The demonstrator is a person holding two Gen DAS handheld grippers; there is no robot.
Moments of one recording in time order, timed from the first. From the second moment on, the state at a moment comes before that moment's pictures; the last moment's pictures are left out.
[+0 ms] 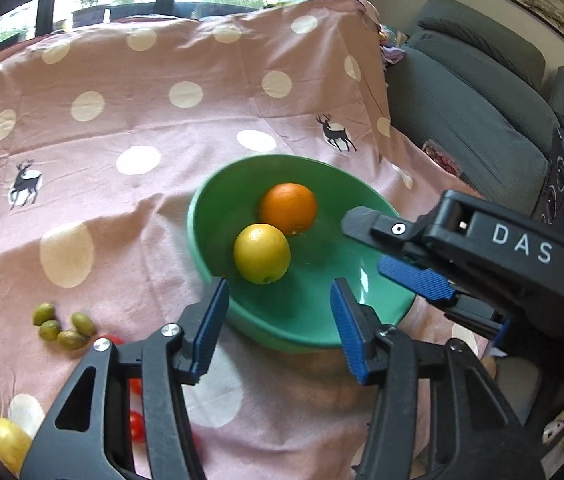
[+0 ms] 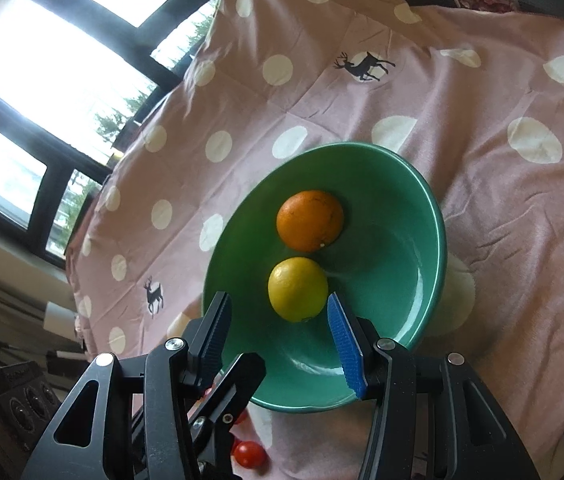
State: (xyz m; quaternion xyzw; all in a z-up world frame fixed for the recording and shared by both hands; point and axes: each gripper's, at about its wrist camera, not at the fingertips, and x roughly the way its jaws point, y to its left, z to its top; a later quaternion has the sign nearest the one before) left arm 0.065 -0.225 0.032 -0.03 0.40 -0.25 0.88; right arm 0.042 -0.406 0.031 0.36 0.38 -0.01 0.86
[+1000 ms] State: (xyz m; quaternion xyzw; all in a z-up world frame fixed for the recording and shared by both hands) left arm 0.016 -0.019 0.031 -0.14 0.37 0.00 0.92; right arm 0.031 -0.271 0.058 0.21 0.42 0.11 0.88
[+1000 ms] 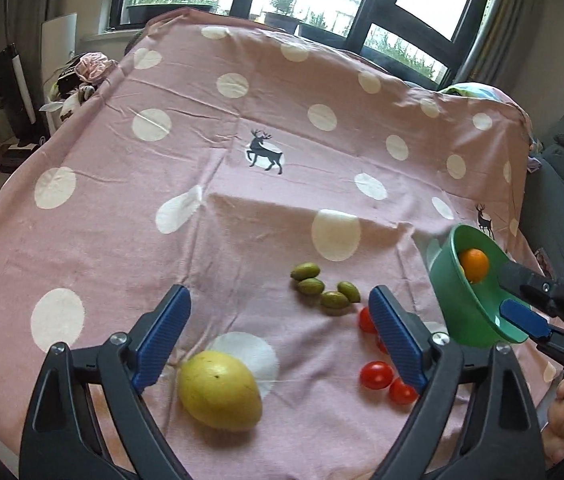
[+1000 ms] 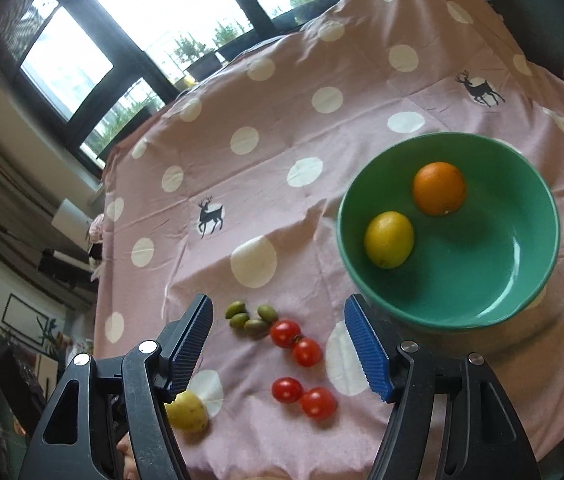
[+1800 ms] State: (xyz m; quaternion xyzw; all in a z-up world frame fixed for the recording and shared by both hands) left arm 0.009 0.074 0.012 -0.22 0.40 0.09 0.89; right arm 0.038 -0.140 -0.014 0.08 0.57 0.25 0.78
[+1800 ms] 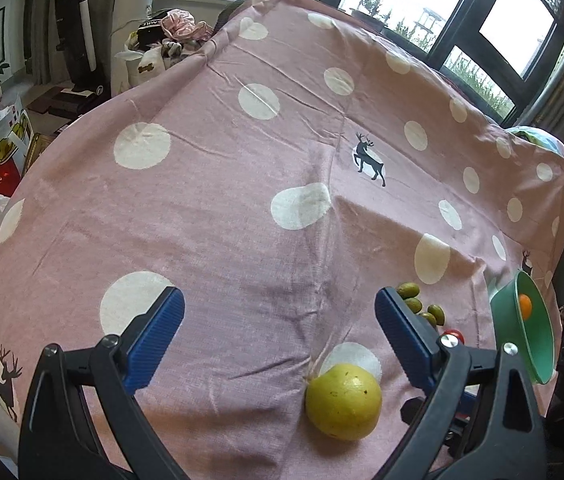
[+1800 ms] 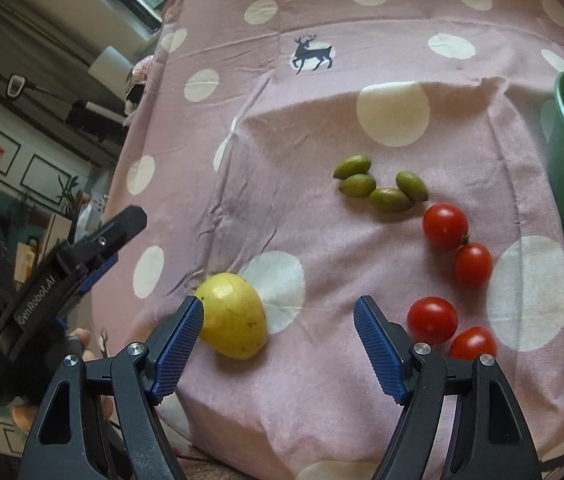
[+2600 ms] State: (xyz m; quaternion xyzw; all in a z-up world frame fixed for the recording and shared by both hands) left arm 0.008 0.079 0.007 -0.23 0.41 0.07 0.88; right arm 0.049 -0.092 -0.048 0.10 0.60 0.27 0.75
